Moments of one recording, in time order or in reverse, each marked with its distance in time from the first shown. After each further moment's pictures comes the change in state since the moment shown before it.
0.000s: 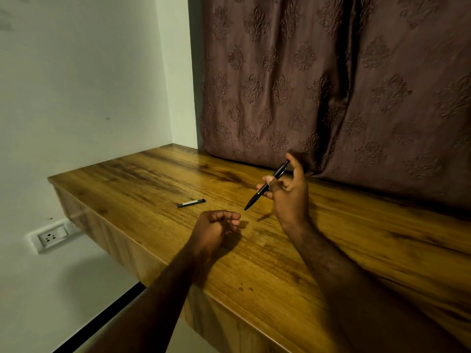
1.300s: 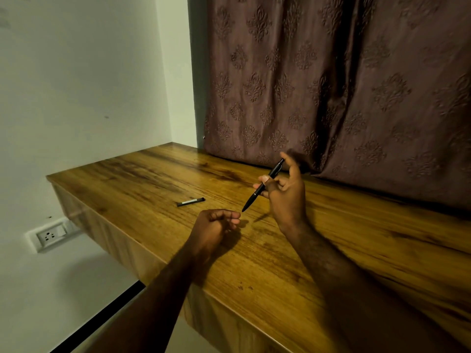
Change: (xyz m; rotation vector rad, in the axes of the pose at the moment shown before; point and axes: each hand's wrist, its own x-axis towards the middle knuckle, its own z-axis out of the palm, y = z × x) left_hand 0.002 -0.005 -0.004 -0.091 0.176 0.030; right_hand -0.007 -0.006 0.006 -0.027 -0.066 -0.045
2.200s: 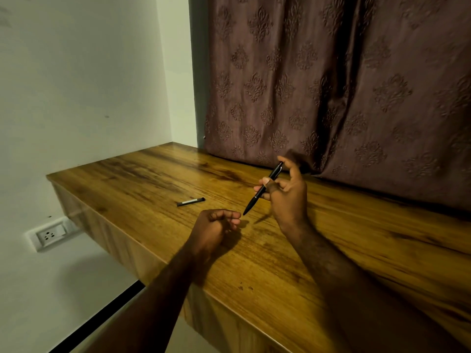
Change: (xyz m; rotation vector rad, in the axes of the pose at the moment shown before) left_hand -0.006 0.014 0.006 -0.362 -0.108 -0.218; right_hand 0.001 0.004 -0.003 0.010 0.025 0.028
